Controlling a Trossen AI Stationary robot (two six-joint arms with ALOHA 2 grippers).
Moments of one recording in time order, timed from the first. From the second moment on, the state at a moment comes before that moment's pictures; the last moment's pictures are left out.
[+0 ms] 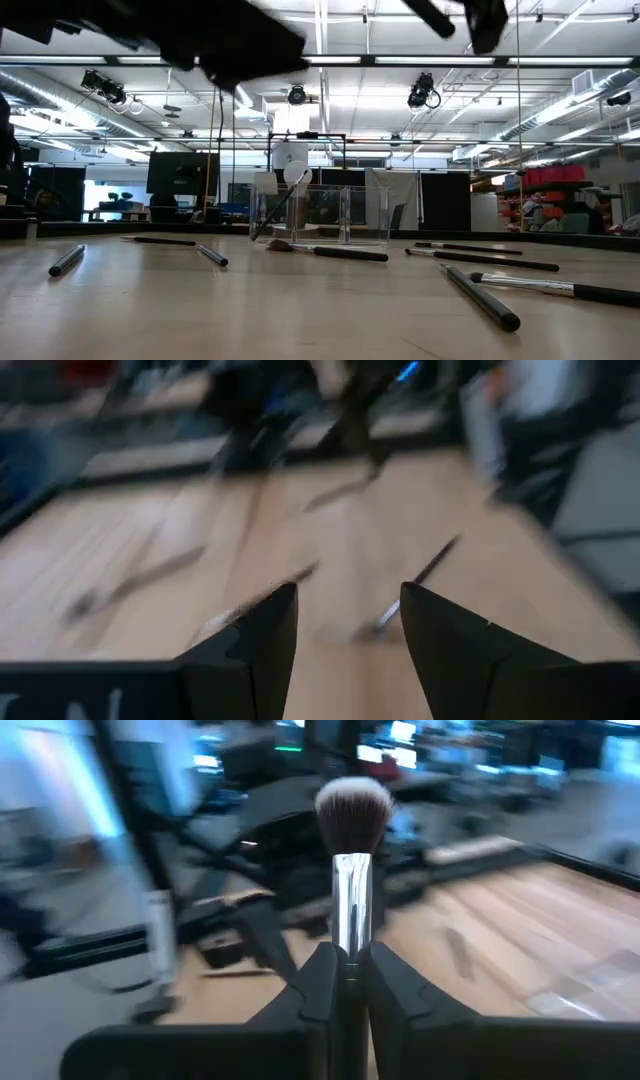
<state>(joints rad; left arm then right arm) -0.54 1.64 0.69 0.73 -0.52 -0.02 0.63 1.67 0.82 0.76 0.74 0.23</state>
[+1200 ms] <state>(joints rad) -0.47 1.75 0.76 1.15 -0.20 0.04 0.63 1.80 0.82 0.98 0.58 0.17</state>
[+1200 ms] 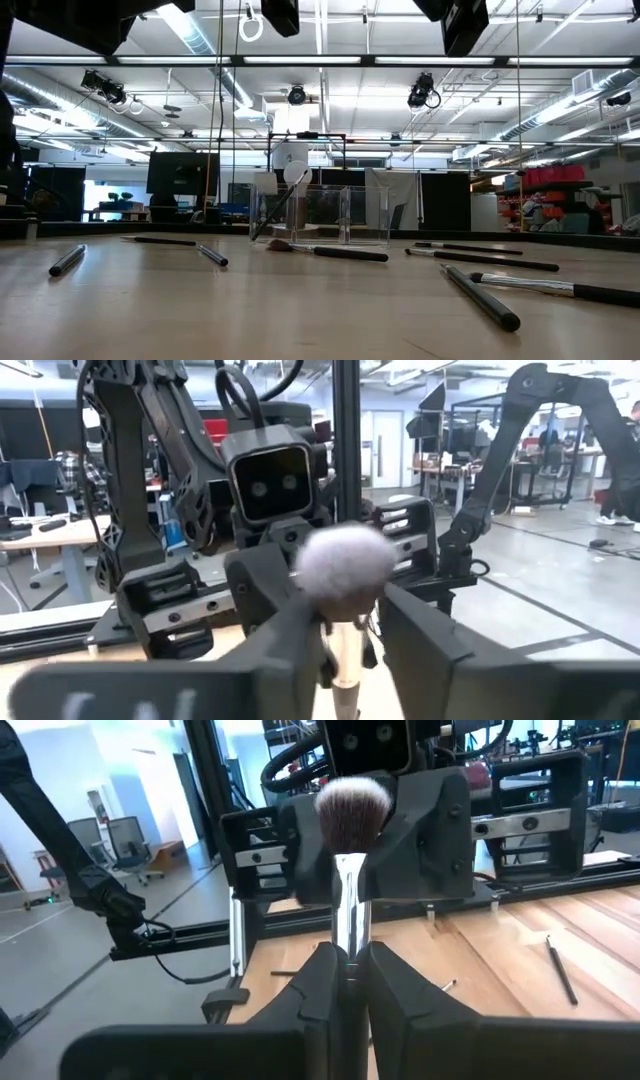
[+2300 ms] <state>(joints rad) -0.09 1.53 0.99 0.05 -0.52 0.02 0.69 1.63 0.82 0.40 0.78 0.57</state>
